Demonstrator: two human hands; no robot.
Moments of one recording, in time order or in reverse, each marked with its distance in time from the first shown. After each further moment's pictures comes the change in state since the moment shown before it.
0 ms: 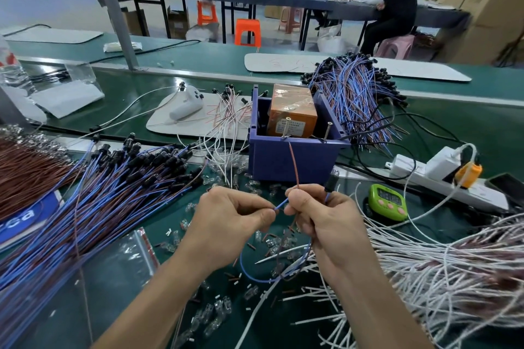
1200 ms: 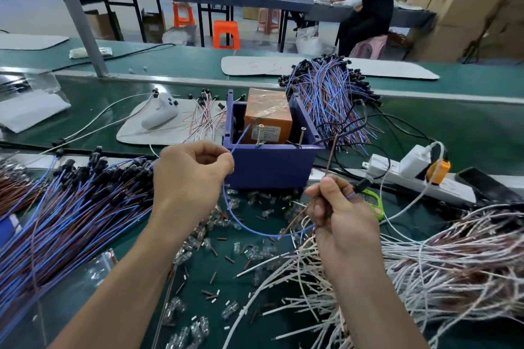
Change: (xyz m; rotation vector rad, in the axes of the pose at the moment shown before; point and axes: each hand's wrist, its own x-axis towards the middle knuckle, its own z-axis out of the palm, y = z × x) left_hand 0.056 0.032 -0.011 -0.017 0.443 -0.068; right_hand 0.018 -0.016 -0.025 0.287 0.256 -0.085
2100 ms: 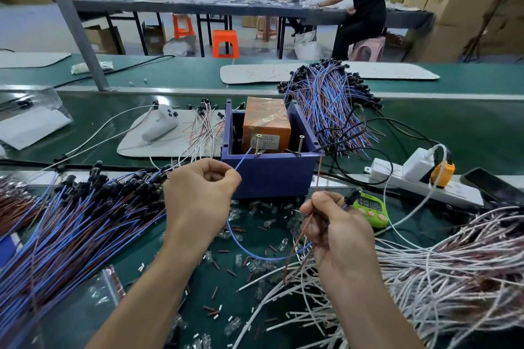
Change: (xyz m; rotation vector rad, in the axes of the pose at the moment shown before) left_hand -0.005 -0.005 0.018 0.023 0.063 -0.008; right_hand -0.007 0.000 0.008 -0.051 0.055 0.089
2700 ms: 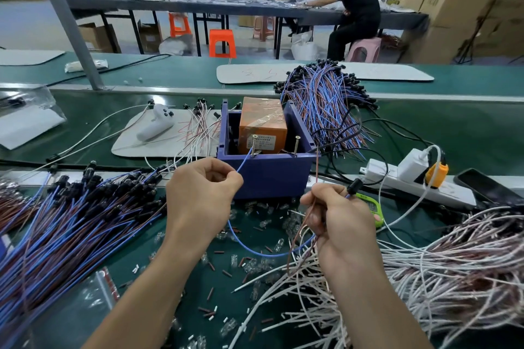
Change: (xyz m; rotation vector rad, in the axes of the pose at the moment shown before) left_hand 0.001 -0.001 0.004 0.020 -0.057 0.031; right_hand 0.009 -0.014 0.006 -0.105 0.075 -0.023
